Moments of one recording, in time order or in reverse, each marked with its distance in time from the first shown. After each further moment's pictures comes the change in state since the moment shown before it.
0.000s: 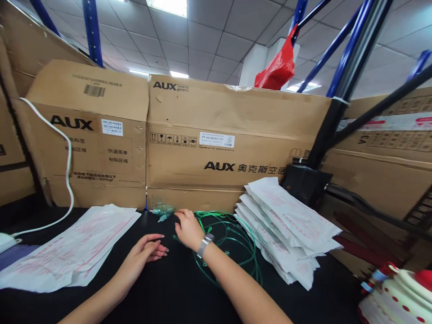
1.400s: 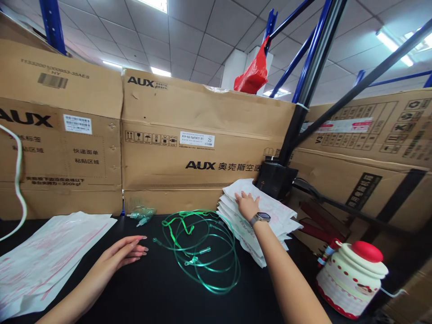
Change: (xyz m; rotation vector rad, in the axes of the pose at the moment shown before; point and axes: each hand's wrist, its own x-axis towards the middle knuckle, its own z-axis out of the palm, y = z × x) left_hand 0.007 0.005 -0.012 0.022 -0.167 -0.024; right_hand -0.057 0.153 -0.167 -0.837 -0.117 0.635
